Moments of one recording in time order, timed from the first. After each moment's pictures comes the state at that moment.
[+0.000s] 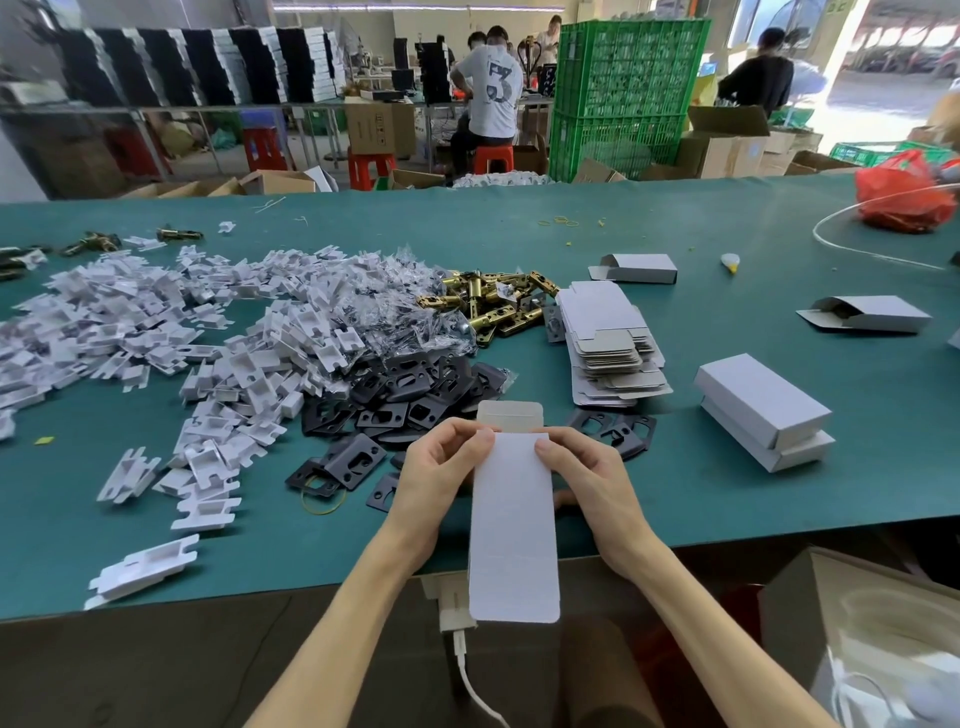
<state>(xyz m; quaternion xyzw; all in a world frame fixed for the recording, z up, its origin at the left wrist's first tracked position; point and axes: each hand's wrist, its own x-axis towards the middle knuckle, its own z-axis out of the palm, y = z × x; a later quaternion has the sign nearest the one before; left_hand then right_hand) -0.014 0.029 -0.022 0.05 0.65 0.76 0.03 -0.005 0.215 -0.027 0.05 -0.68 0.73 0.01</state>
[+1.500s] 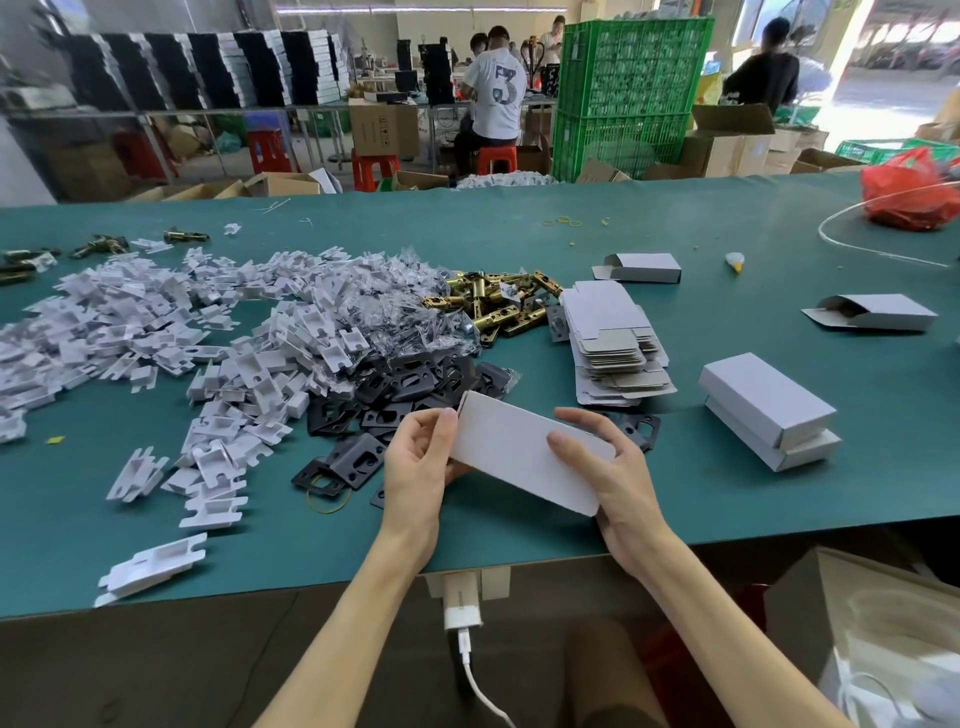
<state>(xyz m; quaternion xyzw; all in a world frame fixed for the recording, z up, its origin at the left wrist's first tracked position) -0.026 0.027 -0.038 -0.02 0.60 0.80 -0.10 -0.005 0.222 -0.024 -0.04 -0.62 0.78 0.03</state>
